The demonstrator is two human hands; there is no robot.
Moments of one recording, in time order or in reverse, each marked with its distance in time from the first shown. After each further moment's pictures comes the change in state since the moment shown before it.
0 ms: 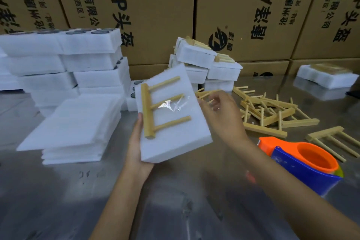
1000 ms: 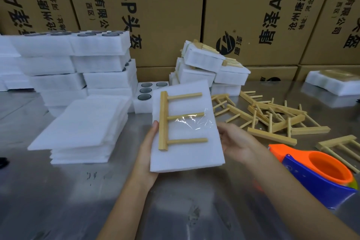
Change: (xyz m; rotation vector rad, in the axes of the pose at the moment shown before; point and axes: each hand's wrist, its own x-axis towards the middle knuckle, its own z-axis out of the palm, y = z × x) left_hand -0.011 0.001 -0.005 0.239 -0.069 -0.075; right_hand -0.004 0.028 0.000 0.872 -0.486 0.816
